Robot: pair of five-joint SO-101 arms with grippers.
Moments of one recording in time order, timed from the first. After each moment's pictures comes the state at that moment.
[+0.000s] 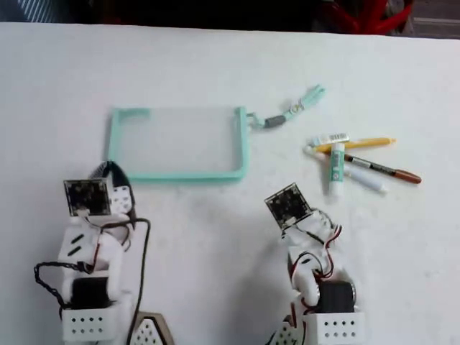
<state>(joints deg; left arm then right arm) -6.8 -104.0 97.1 33.9 -0.7 -4.0 -102.6 96.4 60.8 33.3</state>
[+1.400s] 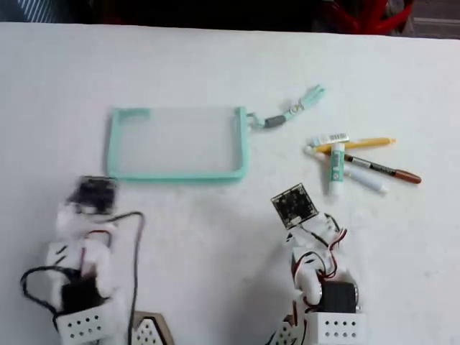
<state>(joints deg) -26.2 -104.0 96.2 46.5 -15.8 -0.9 -102.6 96.4 64.3 33.3</state>
